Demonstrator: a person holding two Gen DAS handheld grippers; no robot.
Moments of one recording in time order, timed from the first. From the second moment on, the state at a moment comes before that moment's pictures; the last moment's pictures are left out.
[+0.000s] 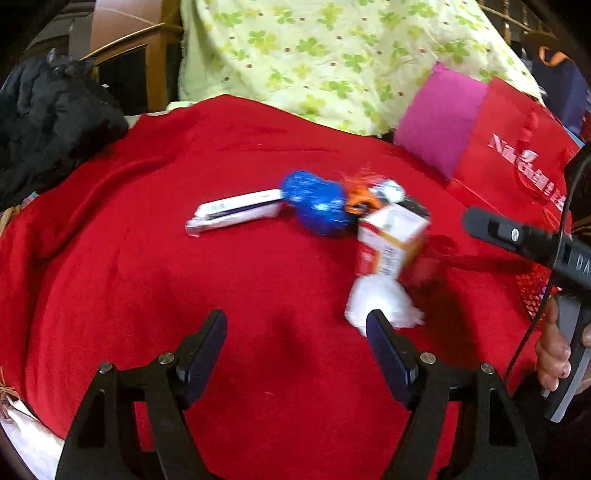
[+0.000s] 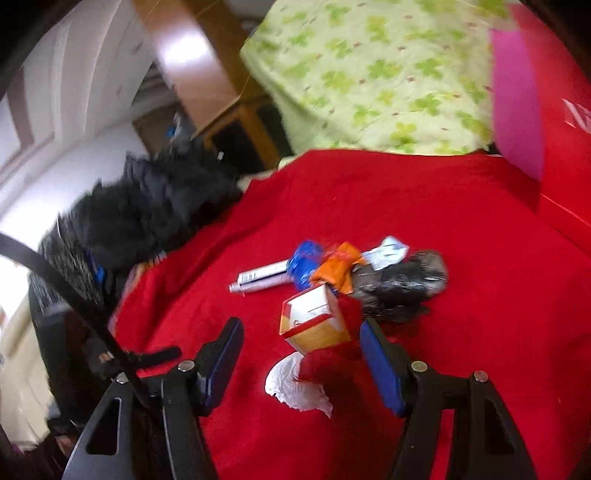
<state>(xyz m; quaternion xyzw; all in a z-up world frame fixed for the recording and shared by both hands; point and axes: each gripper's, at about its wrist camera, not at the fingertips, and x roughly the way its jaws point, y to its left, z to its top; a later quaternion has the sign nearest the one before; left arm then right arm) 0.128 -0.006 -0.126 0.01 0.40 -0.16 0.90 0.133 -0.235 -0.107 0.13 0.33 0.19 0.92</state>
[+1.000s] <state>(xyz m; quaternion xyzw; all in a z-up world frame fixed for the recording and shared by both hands) 0.144 -0.069 -0.142 0.01 0.43 -0.22 0.87 0.121 -0.313 -0.077 0.23 0.24 0.17 0.93</state>
